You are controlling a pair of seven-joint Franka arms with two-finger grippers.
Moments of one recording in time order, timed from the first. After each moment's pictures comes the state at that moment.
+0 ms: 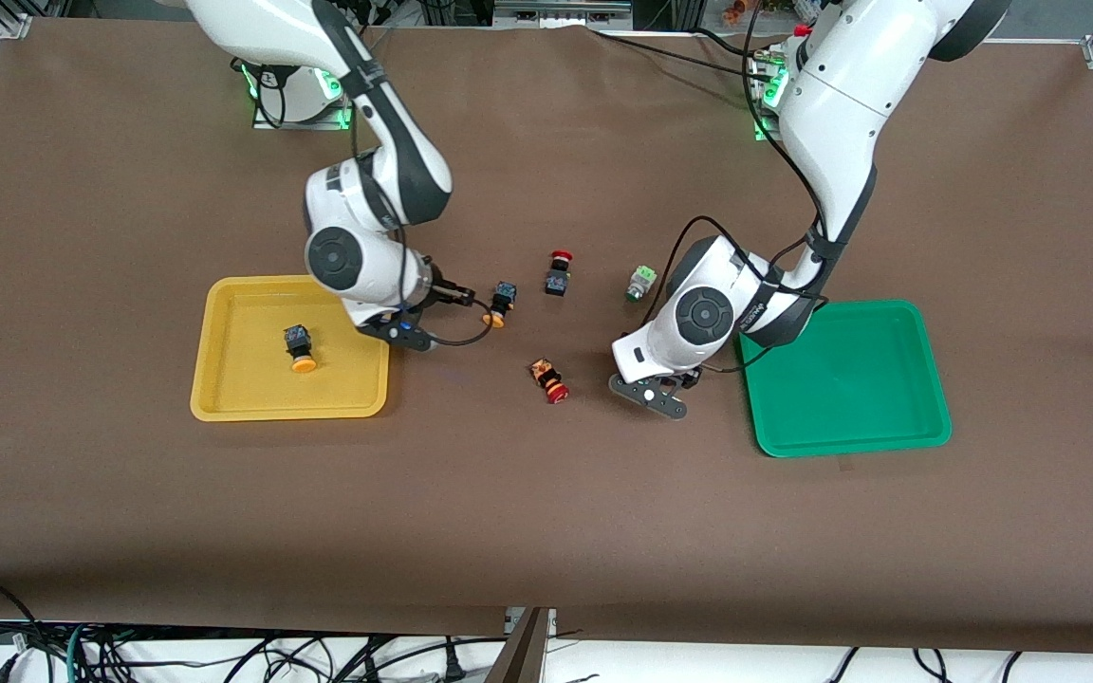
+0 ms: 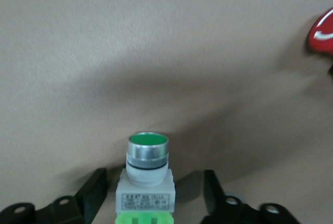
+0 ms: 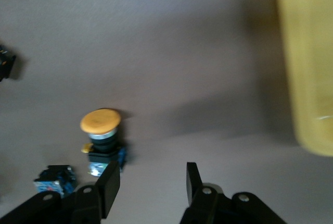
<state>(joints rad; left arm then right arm) -0.33 0.77 -0.21 -1.65 0.05 2.35 -0.11 0.69 0.49 -0.12 -1.89 0.47 2.23 0.60</state>
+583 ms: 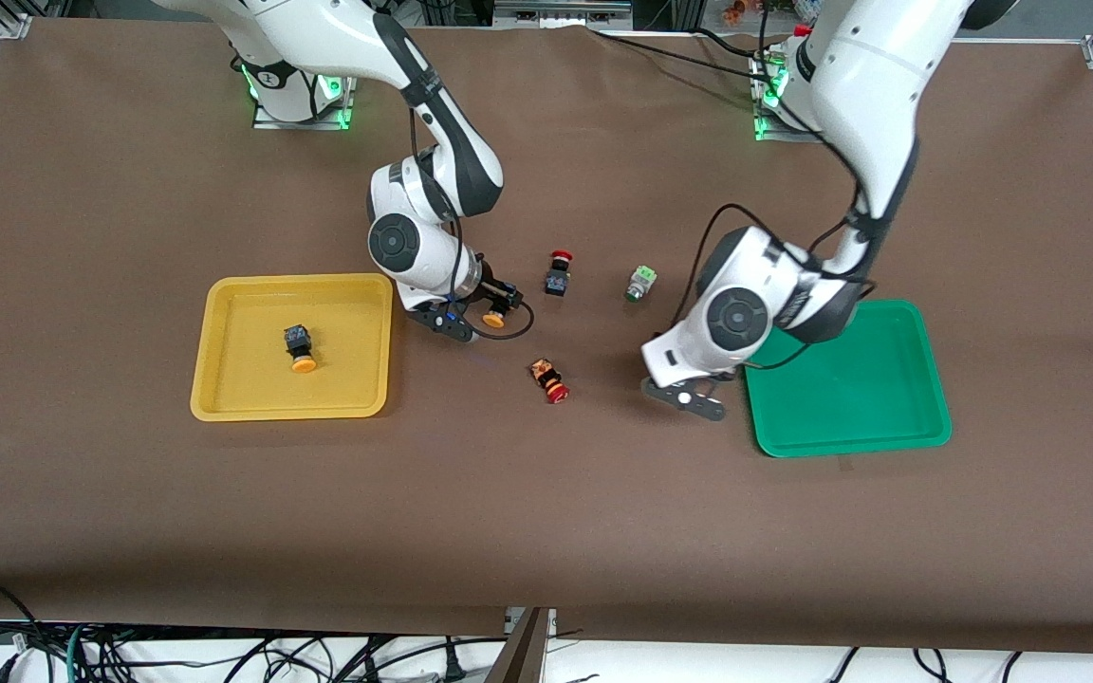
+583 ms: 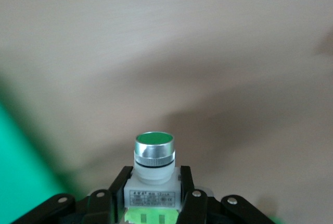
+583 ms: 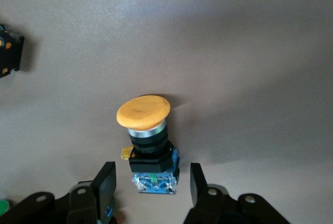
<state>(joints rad) -0.32 0.61 -0.10 -1.62 0.05 2.04 -0.10 0.79 0.59 -0.12 -1.89 0.61 2.41 0.67</state>
